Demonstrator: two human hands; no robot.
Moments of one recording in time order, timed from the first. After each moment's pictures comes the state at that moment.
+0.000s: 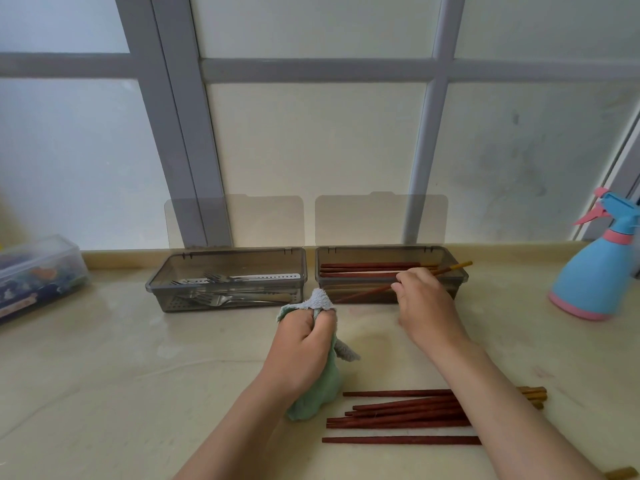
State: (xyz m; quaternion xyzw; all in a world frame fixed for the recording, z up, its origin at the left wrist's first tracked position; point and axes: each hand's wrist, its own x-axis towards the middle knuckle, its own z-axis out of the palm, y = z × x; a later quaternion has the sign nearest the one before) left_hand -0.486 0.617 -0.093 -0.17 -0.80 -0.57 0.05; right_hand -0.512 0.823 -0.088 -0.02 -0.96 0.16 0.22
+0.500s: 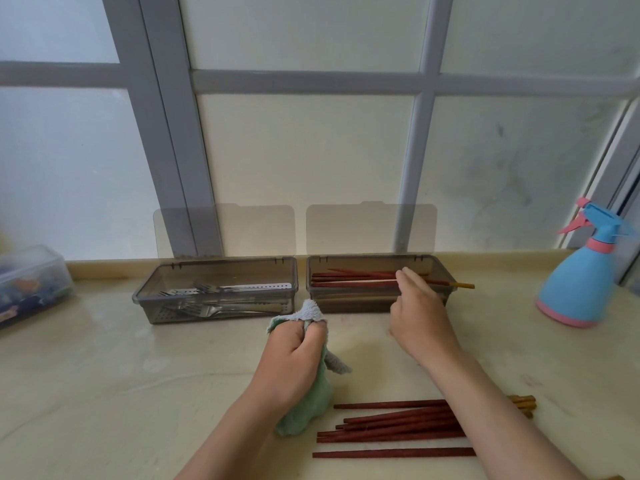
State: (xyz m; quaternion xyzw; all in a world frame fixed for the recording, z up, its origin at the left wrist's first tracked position) left_hand -0.485 0.618 -0.094 -0.17 -0.81 -0.56 0.07; right_hand -0.505 0.821 -0.078 -0.08 -0.95 0.26 0.17
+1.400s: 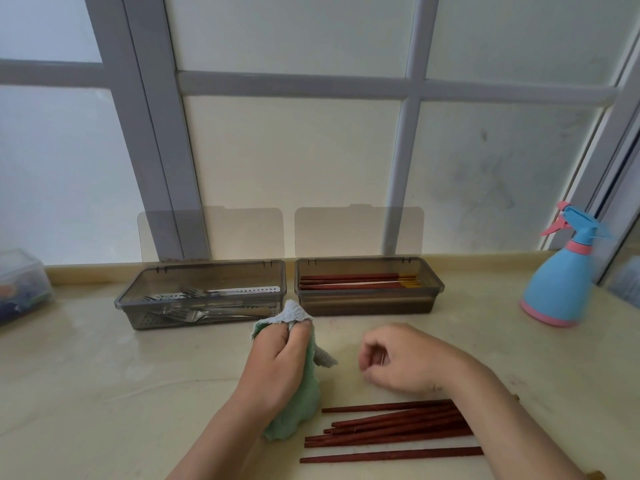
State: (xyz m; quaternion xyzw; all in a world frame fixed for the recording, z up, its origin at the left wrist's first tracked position) left_hand -0.490 0.617 -0.099 -0.16 -0.81 -0.56 0.07; right_hand -0.466 0.826 -0.055 0.10 -0.96 0.23 -0.12
